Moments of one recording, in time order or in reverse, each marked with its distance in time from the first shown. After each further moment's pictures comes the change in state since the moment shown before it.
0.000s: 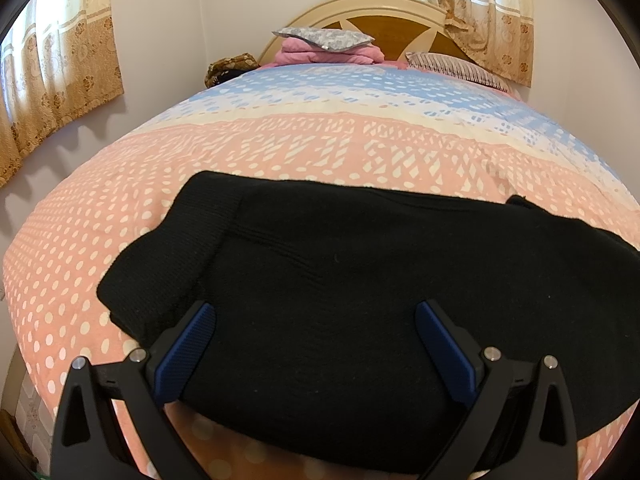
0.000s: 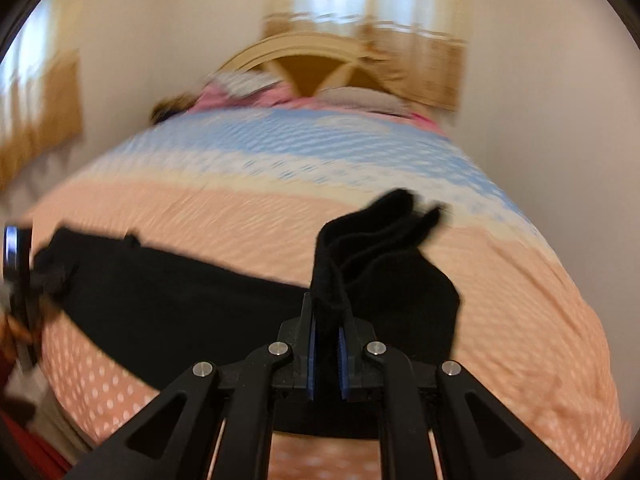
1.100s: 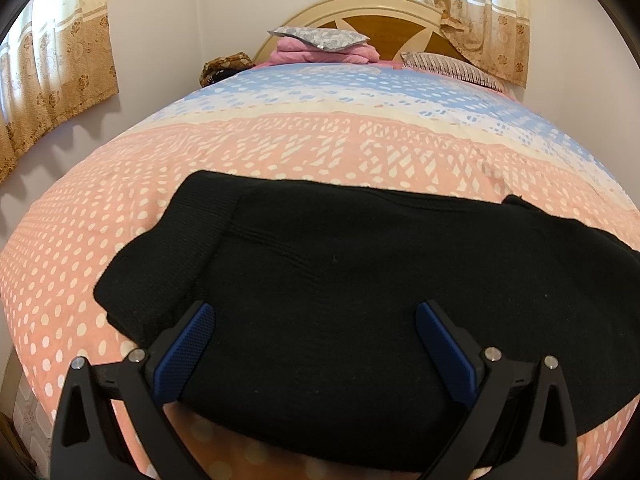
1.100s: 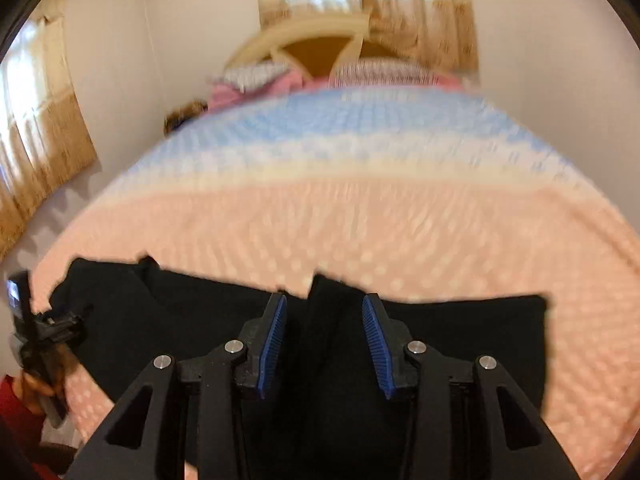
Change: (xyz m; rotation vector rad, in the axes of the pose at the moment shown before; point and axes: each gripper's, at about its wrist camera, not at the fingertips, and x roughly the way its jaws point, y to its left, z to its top) left arm 0.002 -0.001 0.000 0.003 0.000 -0.020; right arm 0.094 0.000 0.005 0.171 0.086 0.151
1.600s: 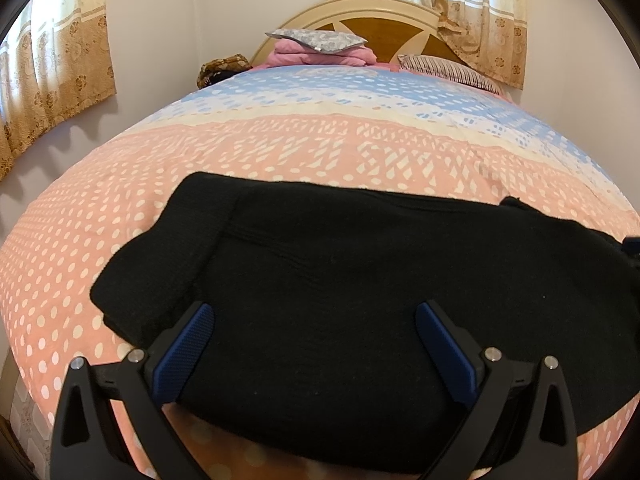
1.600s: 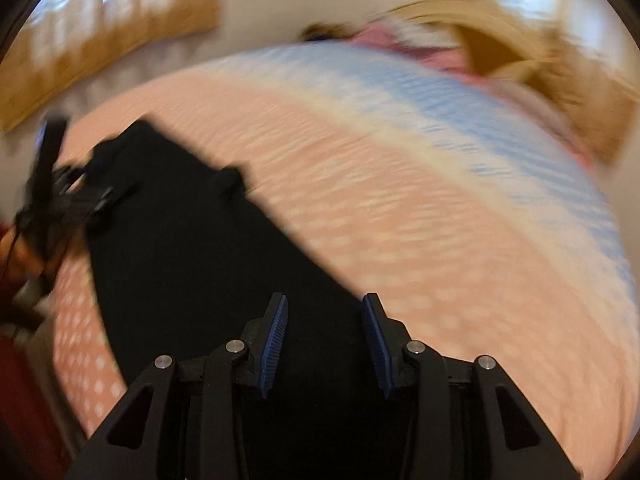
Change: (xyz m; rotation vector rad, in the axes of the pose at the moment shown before) left arm 0.000 0.002 0.000 -0.001 -0.006 -0.013; right arm 0.054 0.107 0.019 -0.609 0.179 0.248
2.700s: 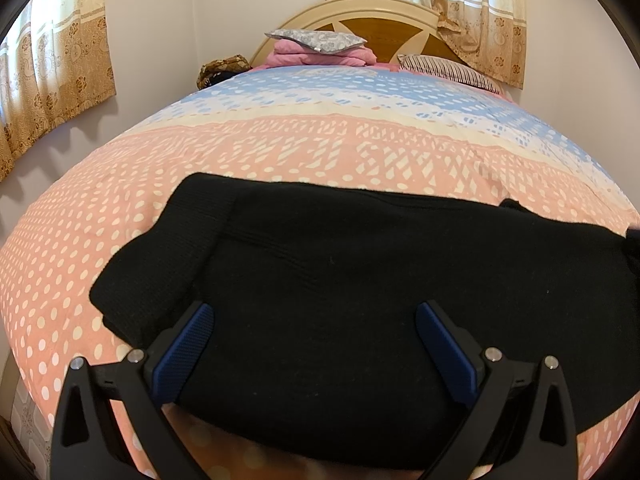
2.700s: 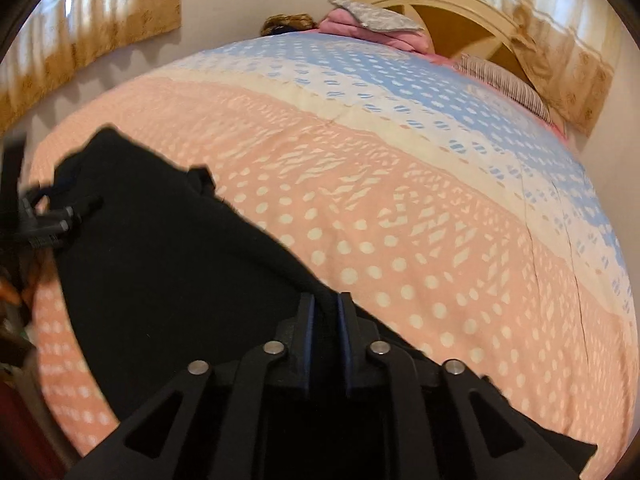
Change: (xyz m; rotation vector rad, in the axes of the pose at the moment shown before) left arm 0.001 0.000 0.001 0.004 -0.001 0.004; right arm -0.006 -0.023 -0.001 0.193 -0.012 -0.141
